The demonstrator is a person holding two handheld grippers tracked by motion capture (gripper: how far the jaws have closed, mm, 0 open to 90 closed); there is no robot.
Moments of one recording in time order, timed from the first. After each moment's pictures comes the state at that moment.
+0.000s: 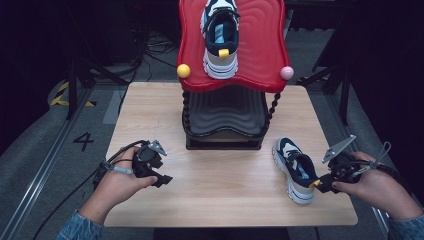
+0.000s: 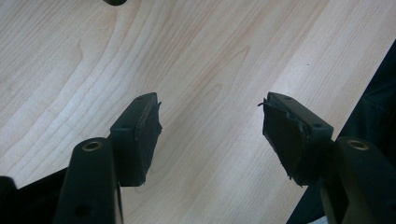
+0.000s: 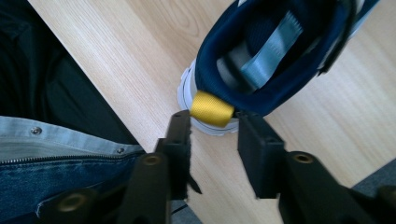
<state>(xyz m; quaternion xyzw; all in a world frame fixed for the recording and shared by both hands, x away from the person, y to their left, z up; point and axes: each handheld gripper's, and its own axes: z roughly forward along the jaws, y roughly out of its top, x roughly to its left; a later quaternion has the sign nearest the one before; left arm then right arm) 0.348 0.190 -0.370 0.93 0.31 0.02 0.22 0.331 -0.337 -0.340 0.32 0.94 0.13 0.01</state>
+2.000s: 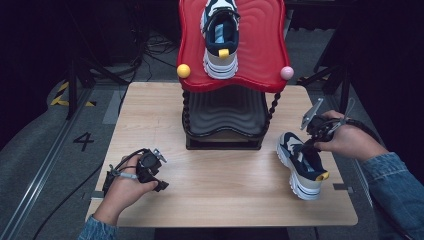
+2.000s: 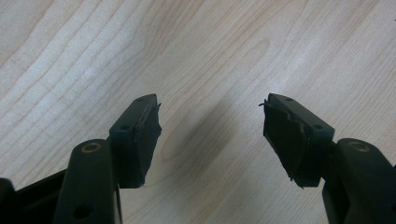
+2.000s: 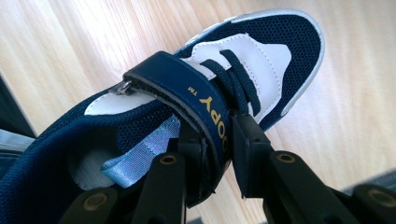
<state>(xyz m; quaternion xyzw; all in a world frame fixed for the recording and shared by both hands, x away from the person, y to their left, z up) 0.359 0.195 -0.422 0.92 0.34 0.01 0.17 0.435 -0.303 -0.319 0.20 0.98 0.08 0.03</state>
